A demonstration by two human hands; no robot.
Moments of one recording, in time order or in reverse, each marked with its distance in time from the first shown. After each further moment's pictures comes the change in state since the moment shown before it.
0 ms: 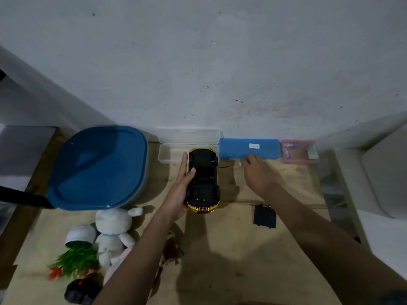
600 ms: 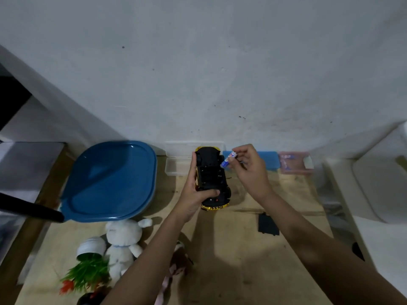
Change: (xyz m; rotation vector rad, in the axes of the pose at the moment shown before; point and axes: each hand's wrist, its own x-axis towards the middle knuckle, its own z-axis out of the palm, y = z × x) left_hand -0.015 0.023 0.015 0.300 -0.098 0.237; right_hand -0.009 -0.061 -0.083 1.291 0.511 0.089
